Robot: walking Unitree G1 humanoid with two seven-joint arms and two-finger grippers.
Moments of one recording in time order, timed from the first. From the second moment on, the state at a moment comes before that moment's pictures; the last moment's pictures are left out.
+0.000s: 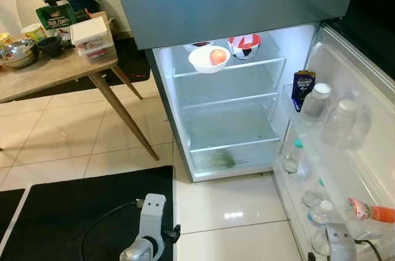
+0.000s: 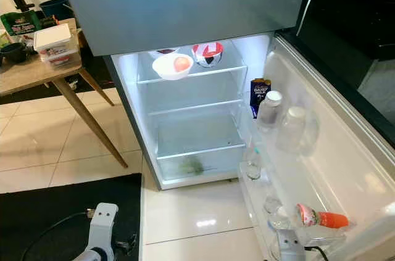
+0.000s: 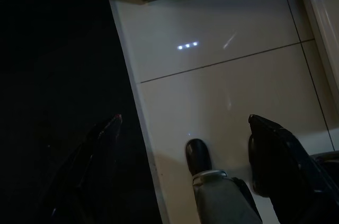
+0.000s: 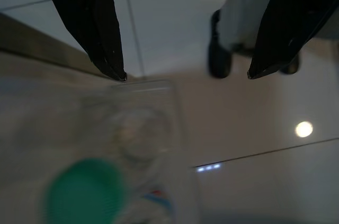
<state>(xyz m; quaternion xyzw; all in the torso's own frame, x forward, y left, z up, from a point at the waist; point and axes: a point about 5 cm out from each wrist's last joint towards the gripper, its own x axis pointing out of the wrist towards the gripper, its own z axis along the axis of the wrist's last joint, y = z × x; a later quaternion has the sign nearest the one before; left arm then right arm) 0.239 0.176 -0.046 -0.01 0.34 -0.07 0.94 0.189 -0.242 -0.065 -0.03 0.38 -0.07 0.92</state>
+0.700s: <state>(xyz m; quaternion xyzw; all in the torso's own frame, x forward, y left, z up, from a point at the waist) 0.236 0.175 -0.048 0.00 0.35 -0.08 0.93 0.144 -0.279 -0.077 -0.01 0.48 -0.13 0.87</state>
